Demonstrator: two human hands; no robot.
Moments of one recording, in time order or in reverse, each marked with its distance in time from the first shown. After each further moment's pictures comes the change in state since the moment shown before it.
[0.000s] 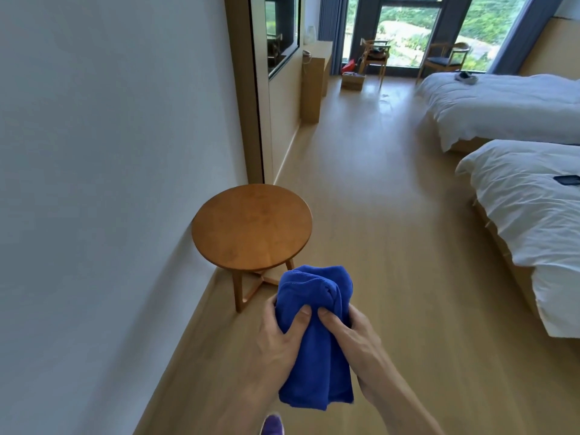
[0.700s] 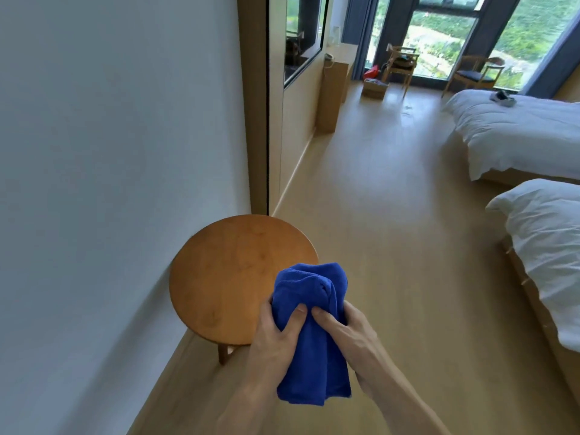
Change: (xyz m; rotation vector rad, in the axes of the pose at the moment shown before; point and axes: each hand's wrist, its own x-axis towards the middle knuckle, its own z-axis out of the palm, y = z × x) left_hand 0.297 0.071 0.024 -0.205 0.036 -0.064; right_hand 0.304 -0.119 0.007 -0.154 -0.076 0.040
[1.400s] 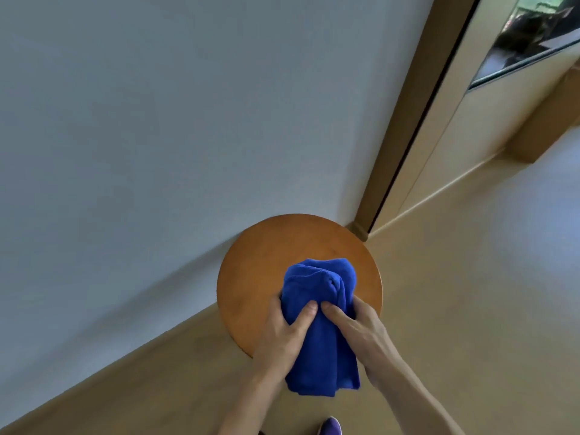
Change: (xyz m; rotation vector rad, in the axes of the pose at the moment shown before) left_hand 0.180 0.025 0.078 -0.148 0.637 -0.157; right_hand 0.270 -0.078 -0.037 -0.373 -0.565 -0.019
